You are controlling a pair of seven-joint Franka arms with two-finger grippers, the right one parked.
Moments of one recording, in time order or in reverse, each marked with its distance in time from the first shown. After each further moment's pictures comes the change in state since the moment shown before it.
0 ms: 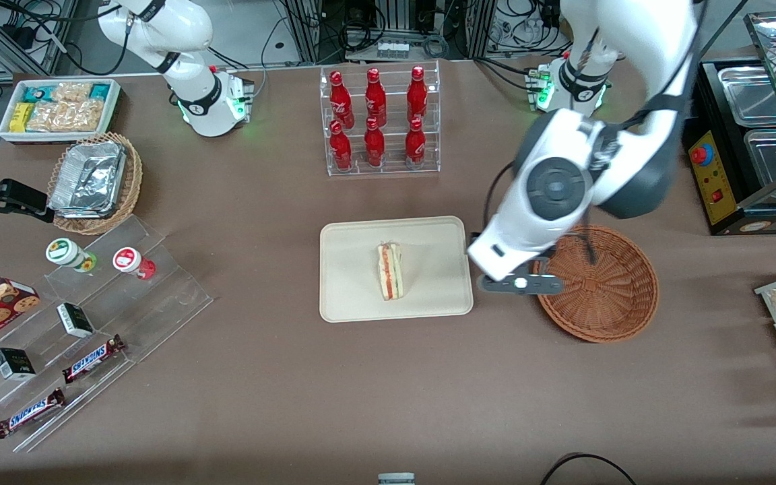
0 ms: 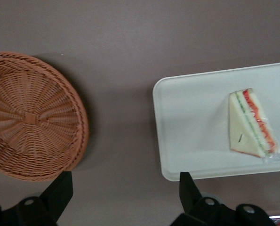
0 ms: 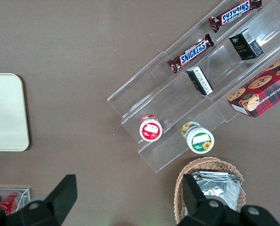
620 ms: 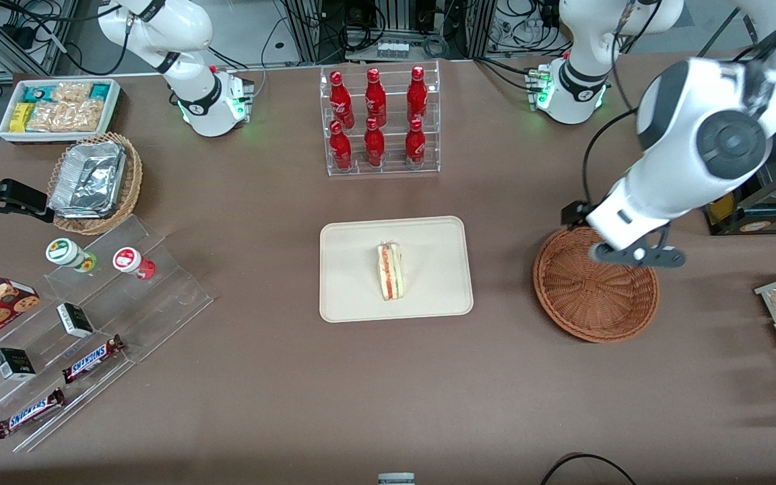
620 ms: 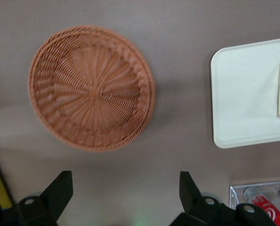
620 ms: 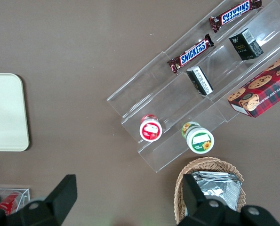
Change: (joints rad) arm 0.212 -0.281 0.002 -0.234 -0.006 -0.083 0.209
